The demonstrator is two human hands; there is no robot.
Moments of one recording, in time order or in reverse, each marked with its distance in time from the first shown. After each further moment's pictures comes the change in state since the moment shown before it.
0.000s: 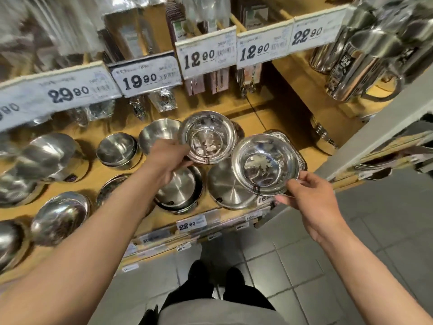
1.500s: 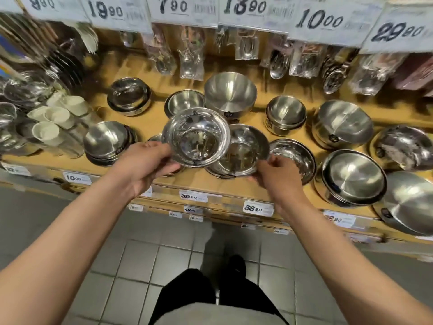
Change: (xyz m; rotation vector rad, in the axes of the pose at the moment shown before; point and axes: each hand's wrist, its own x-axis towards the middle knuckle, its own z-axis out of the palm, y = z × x) left_hand -0.083 -0.144 -0.414 -0.445 0.247 -0.141; right_hand -0.150 0.134 0.371 -0.390 -0.422 -0.029
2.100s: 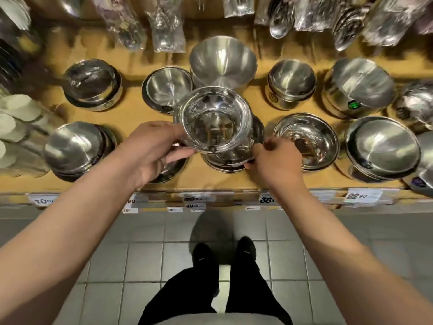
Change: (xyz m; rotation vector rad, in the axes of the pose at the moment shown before) left_hand 0.059 0.016 0.020 0.130 -0.109 -0.076; right_hand 0.023 0.015 0.049 -0.512 0.221 -0.117
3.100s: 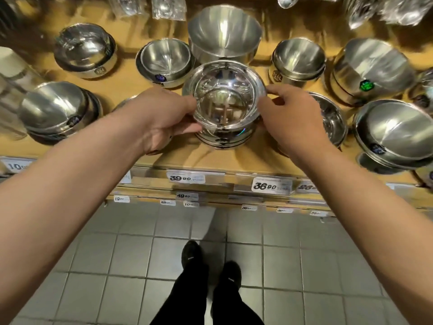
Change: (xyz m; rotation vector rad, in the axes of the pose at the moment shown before) left_hand 0.012 -0.029 0.037 0.107 0.032 0.108; right_hand 0.009 -0.005 -0.029 -0.058 -0.045 -0.366
